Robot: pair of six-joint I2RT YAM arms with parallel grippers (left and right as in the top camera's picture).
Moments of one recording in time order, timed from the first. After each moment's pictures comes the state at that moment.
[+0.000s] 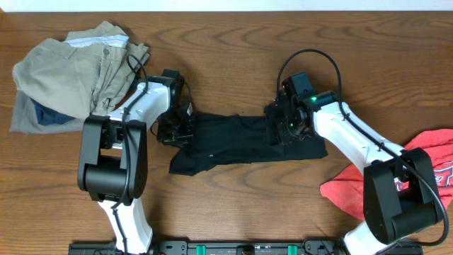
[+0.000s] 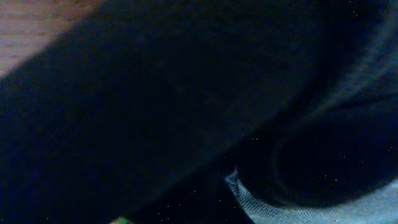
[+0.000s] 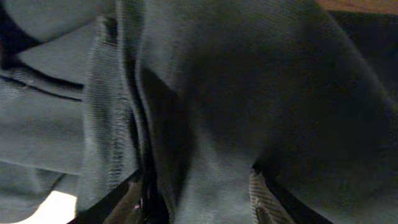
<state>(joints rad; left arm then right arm) -0.17 2.01 1.29 -1.05 0.25 -0.18 0.36 1.77 1.13 -0.77 -0.09 0.13</state>
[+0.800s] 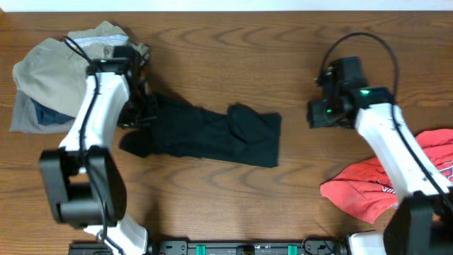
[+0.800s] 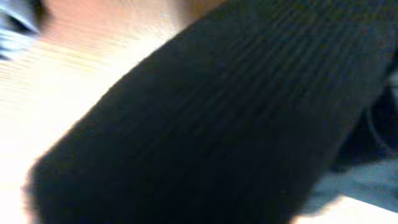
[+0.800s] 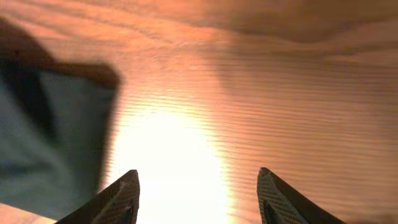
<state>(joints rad) 0.02 1.81 1.45 -1.20 0.01 -0.18 0.12 1.57 1.18 -0.85 -0.05 0.07</state>
